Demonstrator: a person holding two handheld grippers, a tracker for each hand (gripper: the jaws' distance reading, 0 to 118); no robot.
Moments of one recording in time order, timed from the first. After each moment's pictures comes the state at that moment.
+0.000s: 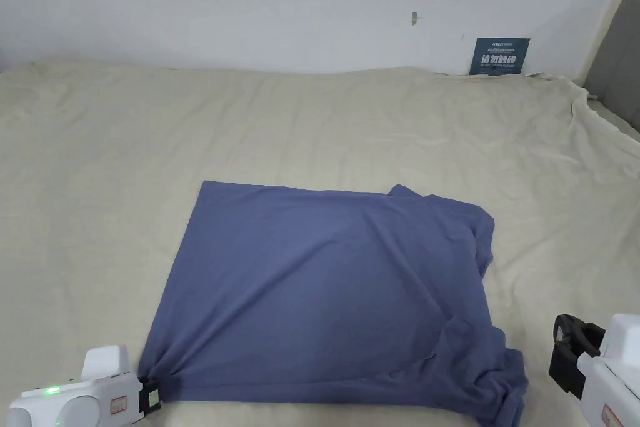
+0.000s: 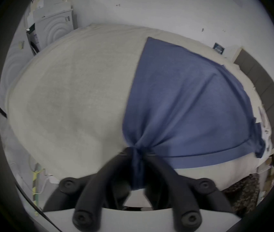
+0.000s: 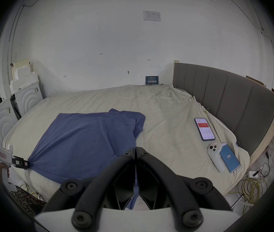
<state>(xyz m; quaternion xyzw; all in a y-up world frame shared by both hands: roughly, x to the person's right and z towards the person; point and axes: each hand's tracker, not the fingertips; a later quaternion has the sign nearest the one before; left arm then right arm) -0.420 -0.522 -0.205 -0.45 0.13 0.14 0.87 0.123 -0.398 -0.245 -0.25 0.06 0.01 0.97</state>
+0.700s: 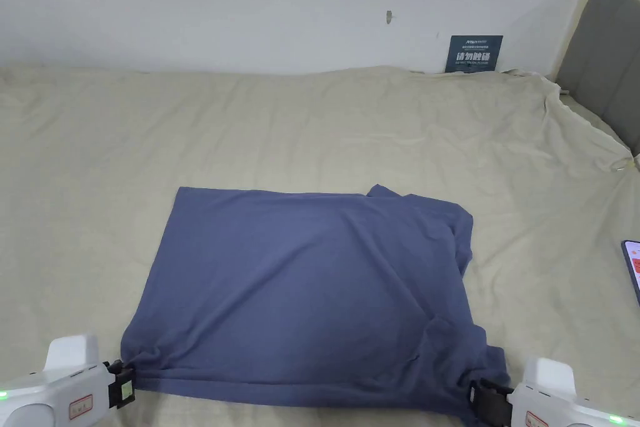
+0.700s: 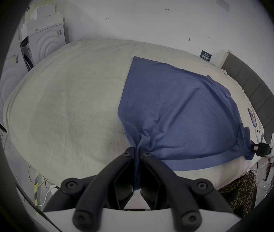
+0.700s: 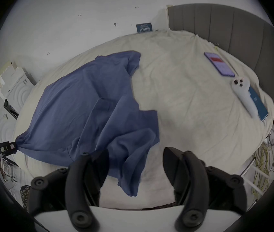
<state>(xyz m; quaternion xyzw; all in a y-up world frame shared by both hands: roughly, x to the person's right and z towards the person) -0.413 -0.475 -0.208 -0.41 0.11 0.12 0.90 0.114 -0.507 -0.284 -0.46 0.06 -0.08 0.88</state>
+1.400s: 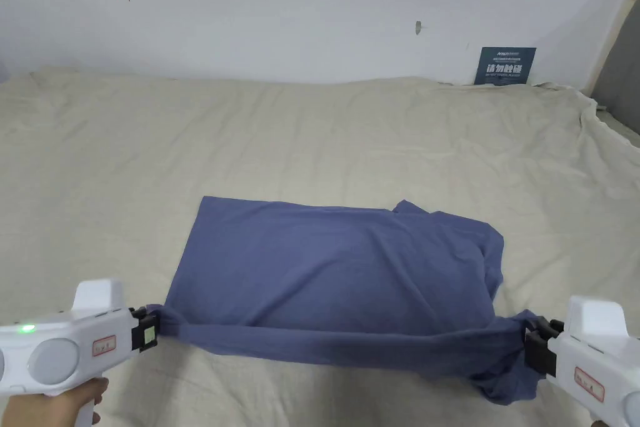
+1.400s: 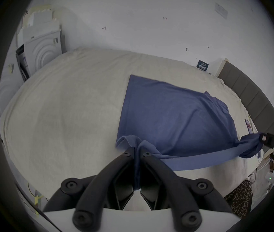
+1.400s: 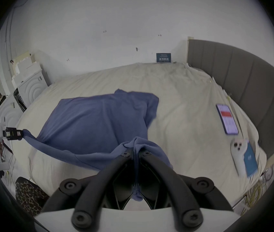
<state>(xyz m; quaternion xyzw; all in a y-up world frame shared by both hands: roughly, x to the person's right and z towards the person) -0.437 -0.431 -0.280 -0.38 0.09 0.11 0.91 0.109 -0.414 -0.351 -0.34 0.12 0.01 0.93</state>
